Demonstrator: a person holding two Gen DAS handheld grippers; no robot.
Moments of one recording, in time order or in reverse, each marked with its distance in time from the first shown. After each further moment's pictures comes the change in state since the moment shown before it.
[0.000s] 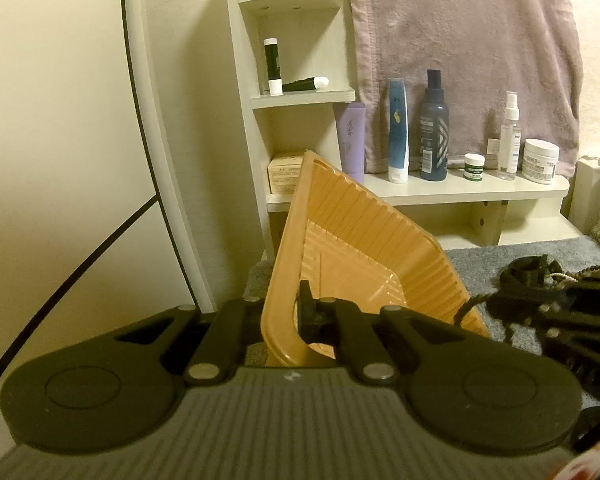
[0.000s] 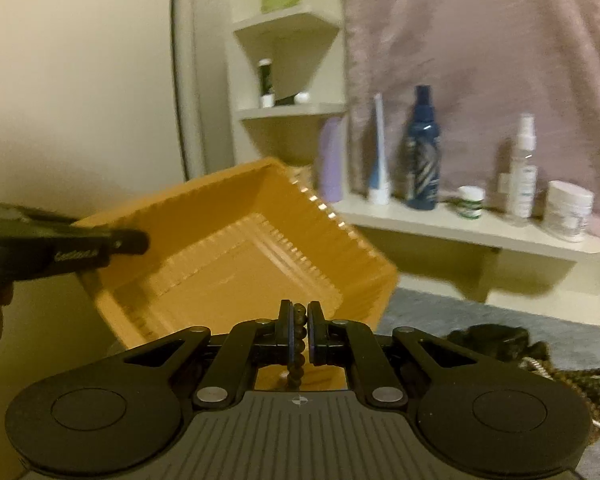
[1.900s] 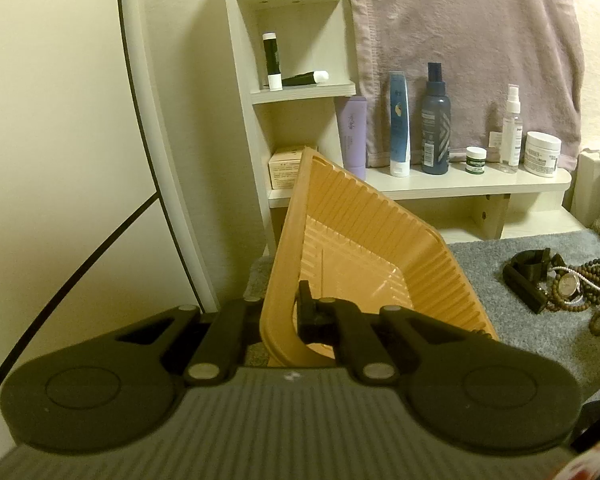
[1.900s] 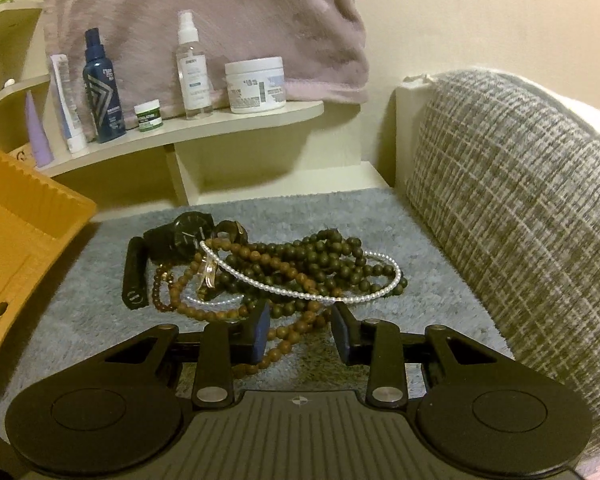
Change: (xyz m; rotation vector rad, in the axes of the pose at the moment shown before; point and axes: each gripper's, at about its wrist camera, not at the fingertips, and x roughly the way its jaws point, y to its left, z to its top) left arm 0.004 0.003 0.001 0.012 0.019 0.000; right arm -0.050 -0.165 -0.082 0.314 0.109 -0.539
